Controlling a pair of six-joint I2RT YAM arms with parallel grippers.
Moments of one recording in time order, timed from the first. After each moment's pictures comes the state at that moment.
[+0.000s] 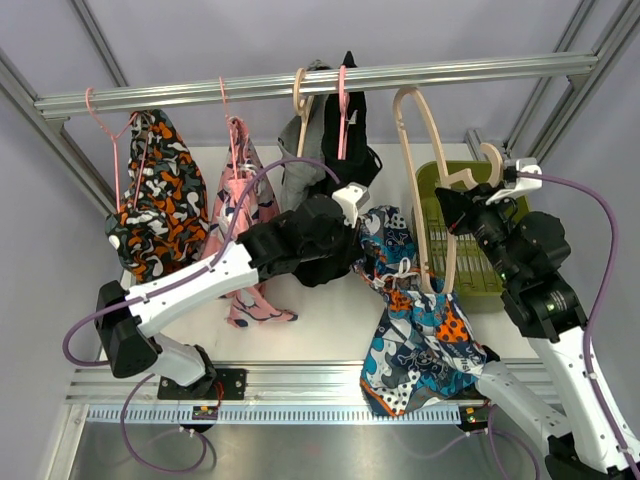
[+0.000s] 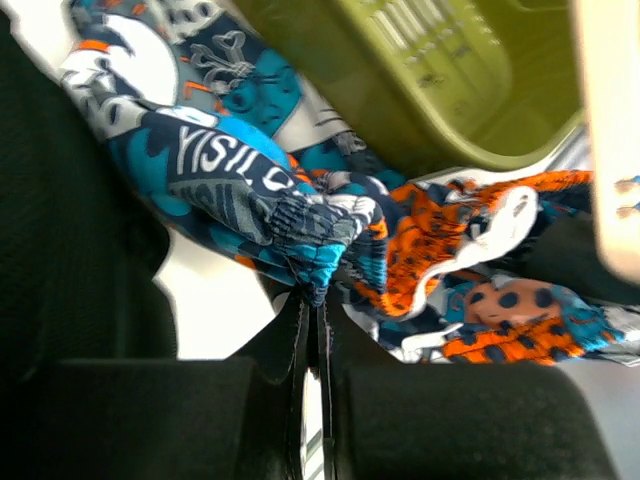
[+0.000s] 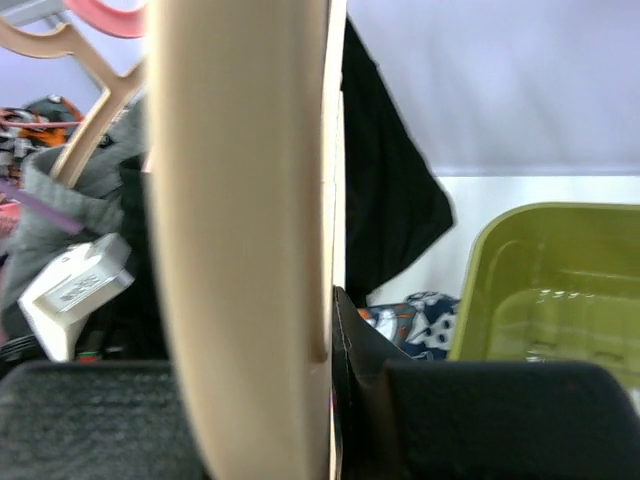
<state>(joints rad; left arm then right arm) -0.99 1.45 1.35 -0.48 0.01 -0.43 0.37 0.72 1.08 -0.32 0.02 0.31</state>
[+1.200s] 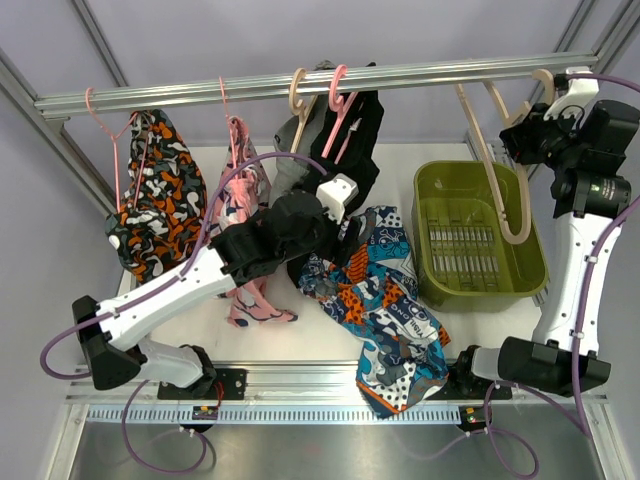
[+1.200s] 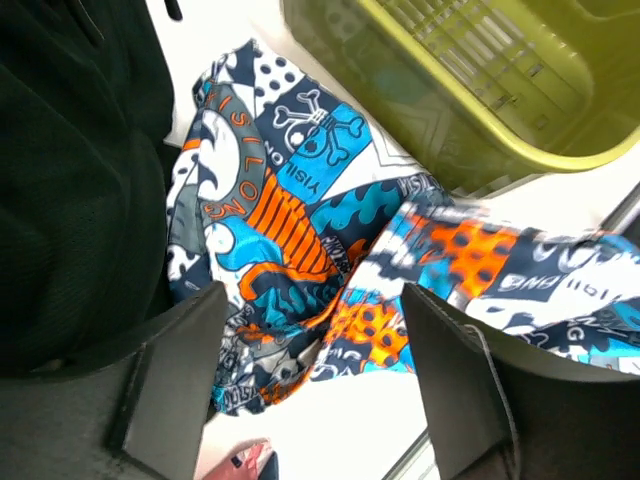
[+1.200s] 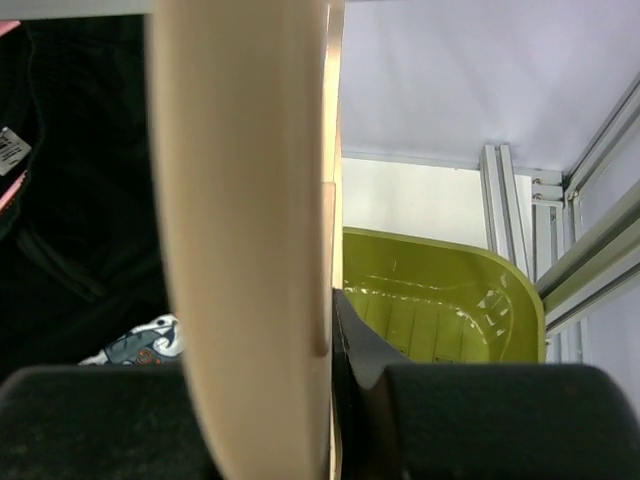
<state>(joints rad) -0.99 1.35 1.38 -0.54 -0.13 -0.19 -0.29 1.29 1.69 -0.65 -0.52 -0.02</state>
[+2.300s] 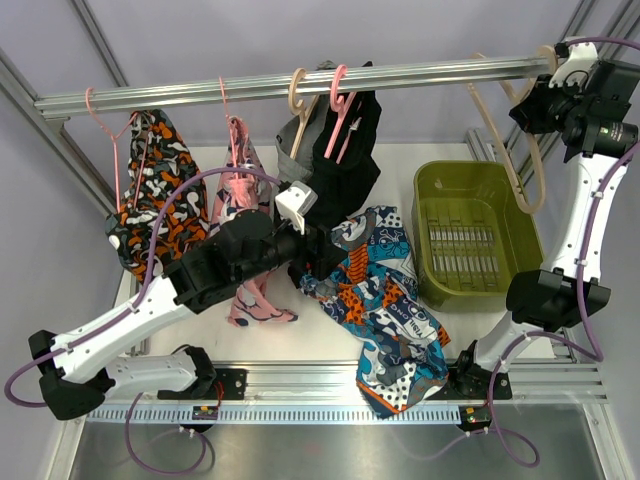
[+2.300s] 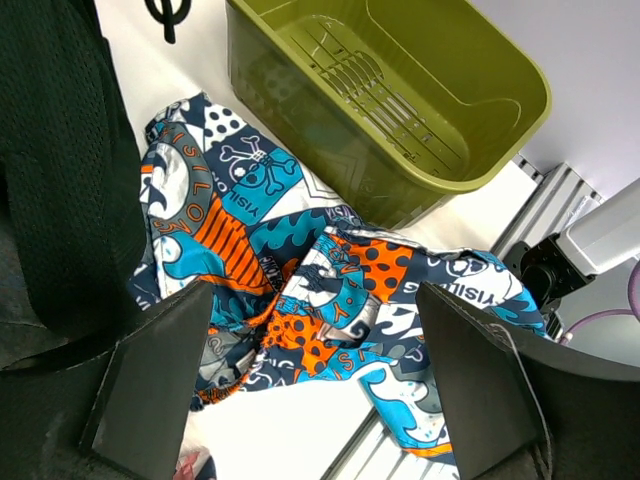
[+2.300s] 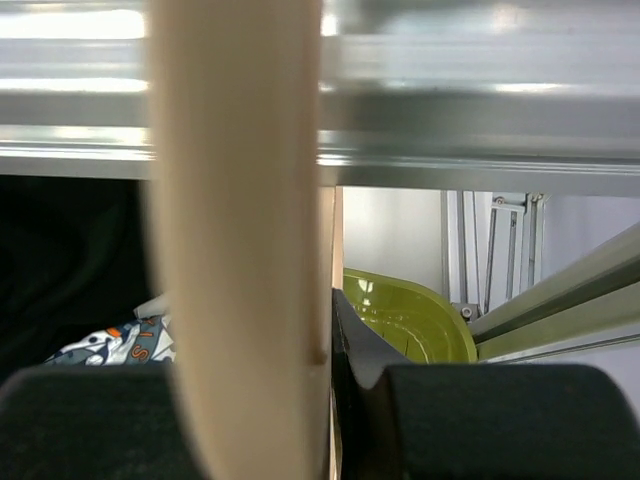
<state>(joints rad) -0.99 1.06 1.17 -0.40 -0.07 -0.32 -0.34 1.71 2.15 -0.82 -0.54 -0.14</state>
